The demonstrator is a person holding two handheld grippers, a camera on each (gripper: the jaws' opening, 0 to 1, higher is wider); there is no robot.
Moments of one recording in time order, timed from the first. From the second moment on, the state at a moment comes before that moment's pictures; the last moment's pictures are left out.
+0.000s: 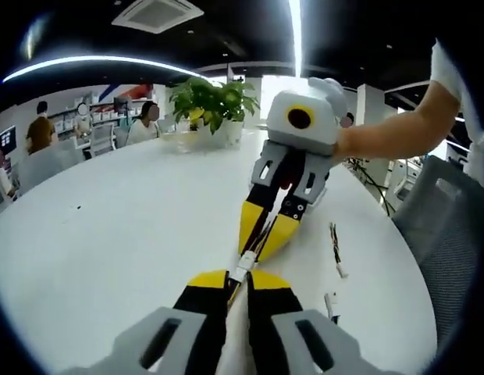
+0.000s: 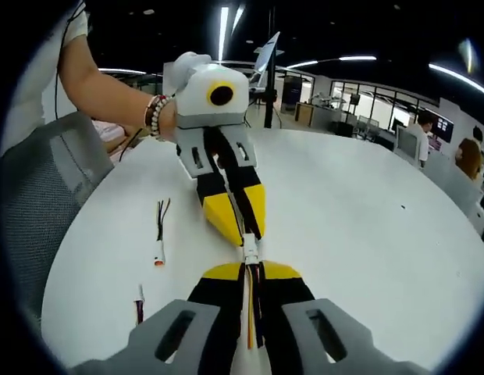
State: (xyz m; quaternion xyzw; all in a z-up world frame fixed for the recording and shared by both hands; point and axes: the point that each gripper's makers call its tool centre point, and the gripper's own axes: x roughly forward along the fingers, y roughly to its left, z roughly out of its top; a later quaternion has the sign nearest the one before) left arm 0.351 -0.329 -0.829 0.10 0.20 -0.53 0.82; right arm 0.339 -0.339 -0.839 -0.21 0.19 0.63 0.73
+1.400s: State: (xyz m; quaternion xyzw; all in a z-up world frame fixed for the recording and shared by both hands) left arm 0.309 -0.322 -0.794 0.09 0.18 -0.52 0.83; right arm 0.312 -0.358 -0.798 -0.18 0.19 0.60 0.76
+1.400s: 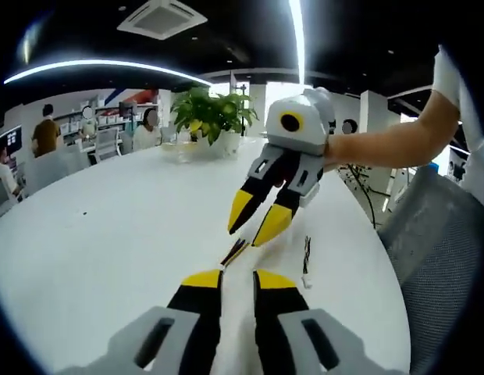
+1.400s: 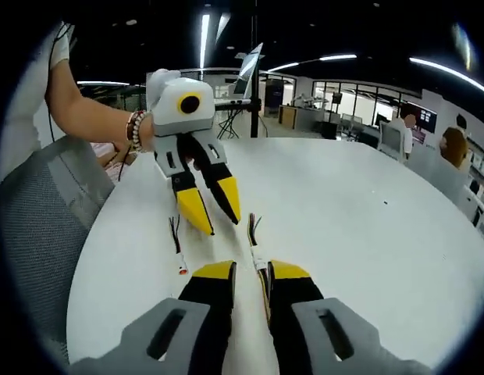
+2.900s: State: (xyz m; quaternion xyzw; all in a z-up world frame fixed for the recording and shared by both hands) left arm 0.257 -0.333 -0.832 0.10 0.22 -0.53 0.82; right arm 0.237 -0.372 -0.845 -0.19 0.24 0.61 0.73
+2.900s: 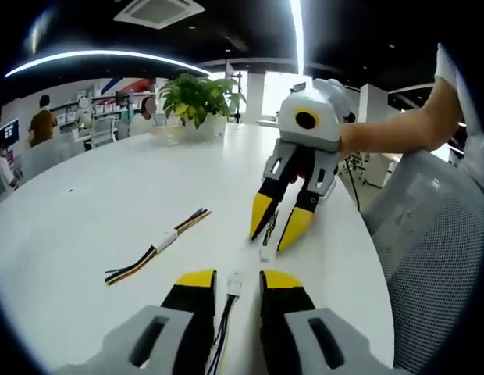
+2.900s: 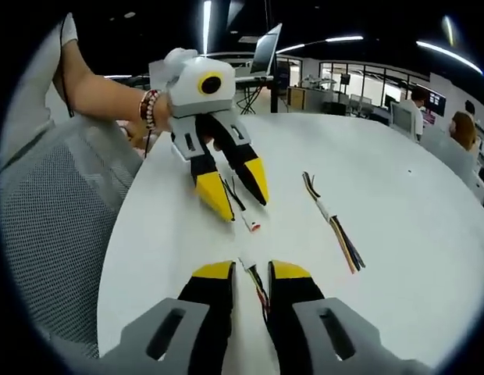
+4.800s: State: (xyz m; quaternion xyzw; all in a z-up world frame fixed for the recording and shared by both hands) left arm 0.249 -0.348 -0.821 0.12 0.18 -0.58 0.78; right arm 0.242 -0.360 -0.821 -0.18 0.18 0.63 0.74
